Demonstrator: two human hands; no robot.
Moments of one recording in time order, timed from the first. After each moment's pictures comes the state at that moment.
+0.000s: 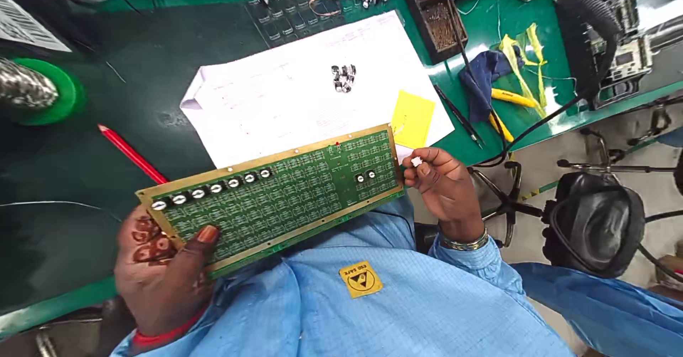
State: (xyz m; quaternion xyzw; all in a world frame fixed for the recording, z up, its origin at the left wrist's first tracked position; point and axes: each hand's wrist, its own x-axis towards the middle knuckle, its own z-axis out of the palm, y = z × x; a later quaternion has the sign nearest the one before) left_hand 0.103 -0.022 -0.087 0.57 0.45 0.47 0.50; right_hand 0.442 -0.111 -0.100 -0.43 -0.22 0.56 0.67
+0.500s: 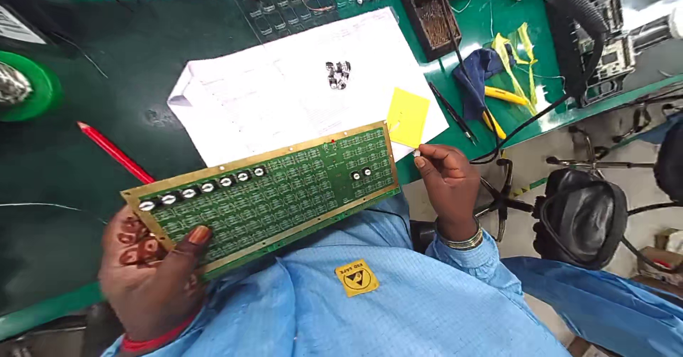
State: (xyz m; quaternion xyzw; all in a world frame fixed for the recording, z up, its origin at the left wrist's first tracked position) left_hand 0.100 -0.021 -0.089 0.58 0.45 0.47 0.50; right_hand 0.444 -0.119 -0.111 -0.68 -0.44 0.20 0.55
